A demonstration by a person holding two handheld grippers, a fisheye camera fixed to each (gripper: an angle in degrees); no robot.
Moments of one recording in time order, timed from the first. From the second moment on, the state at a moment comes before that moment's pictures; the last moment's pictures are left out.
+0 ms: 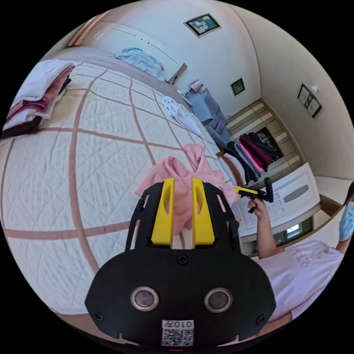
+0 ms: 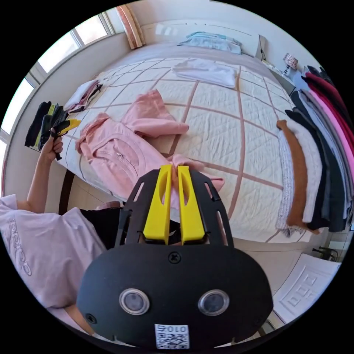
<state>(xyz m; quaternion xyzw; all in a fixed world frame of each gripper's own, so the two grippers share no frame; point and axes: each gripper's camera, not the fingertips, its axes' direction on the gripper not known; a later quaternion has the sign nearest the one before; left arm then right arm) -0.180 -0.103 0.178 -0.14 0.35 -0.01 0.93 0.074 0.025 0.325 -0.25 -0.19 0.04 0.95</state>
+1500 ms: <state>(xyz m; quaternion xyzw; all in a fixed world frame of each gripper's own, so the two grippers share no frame) 0.261 -0.154 0.041 -0.08 0.07 0.90 0.43 0.026 0.171 0.240 -0.10 -0.29 0.11 0.94</state>
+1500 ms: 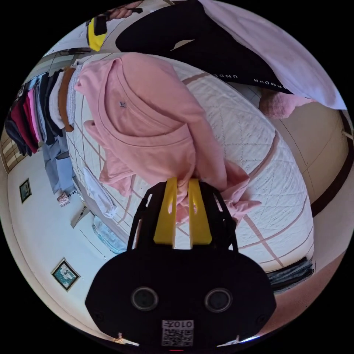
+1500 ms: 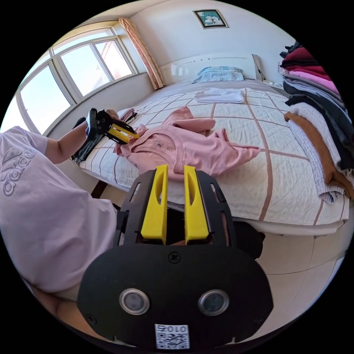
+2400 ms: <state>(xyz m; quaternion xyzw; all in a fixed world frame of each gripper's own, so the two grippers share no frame) -0.104 -0.389 0.023 0.05 0.46 0.36 0.81 -0.103 0.097 0.196 -0.03 -0.07 -0.08 0.99</state>
